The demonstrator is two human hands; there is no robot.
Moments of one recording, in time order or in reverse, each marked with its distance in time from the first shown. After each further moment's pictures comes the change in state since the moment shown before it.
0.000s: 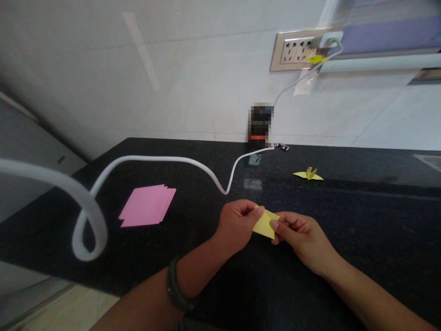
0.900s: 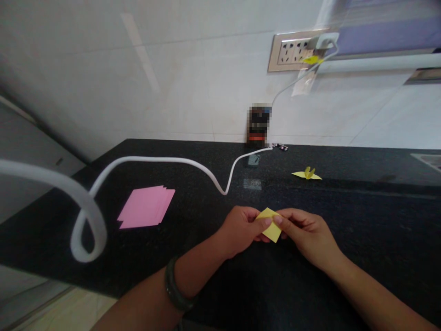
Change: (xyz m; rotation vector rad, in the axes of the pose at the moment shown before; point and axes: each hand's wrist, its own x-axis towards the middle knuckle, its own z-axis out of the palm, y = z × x) left_hand -0.002 0.005 0.003 -0.108 -0.275 -0.250; right_hand 0.001 -0.001 -0.010 -0.179 0.150 -0.118
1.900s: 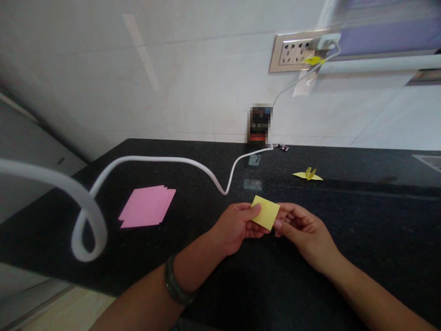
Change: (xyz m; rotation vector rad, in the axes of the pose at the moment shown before) left_hand 0.007 -0.005 -0.011 -0.382 -0.032 -0.112; right_hand 0.000 0.009 0.006 0.138 -0.031 -0.113
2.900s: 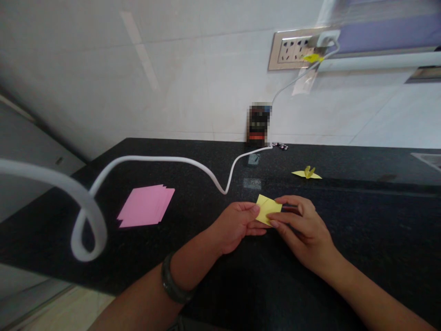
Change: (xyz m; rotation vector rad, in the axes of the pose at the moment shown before) left_hand -0.004 0.002 0.003 0.023 -0.093 0.013; right_hand 0.001 -0.002 -0.009 -0.762 0.081 -0.551
